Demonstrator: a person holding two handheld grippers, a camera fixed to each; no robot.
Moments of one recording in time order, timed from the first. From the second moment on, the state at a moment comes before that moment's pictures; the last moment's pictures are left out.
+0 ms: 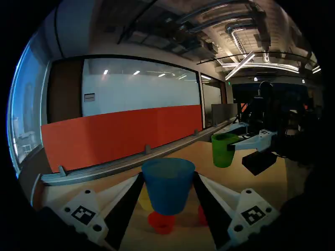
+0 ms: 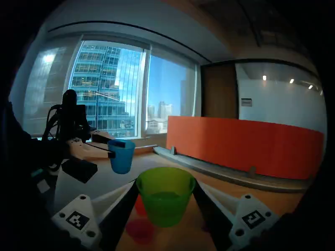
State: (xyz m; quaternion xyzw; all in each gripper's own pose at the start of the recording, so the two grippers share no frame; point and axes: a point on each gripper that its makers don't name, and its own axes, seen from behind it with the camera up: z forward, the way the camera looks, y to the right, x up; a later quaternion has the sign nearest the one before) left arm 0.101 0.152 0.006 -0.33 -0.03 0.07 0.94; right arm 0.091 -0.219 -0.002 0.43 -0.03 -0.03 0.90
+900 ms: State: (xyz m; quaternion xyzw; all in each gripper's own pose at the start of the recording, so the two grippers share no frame) left arm 0.039 0.155 -0.009 -0.36 -0.10 0.10 0.92; right arm 0.045 -0.202 -0.005 0.42 -0.09 -0.04 0.90
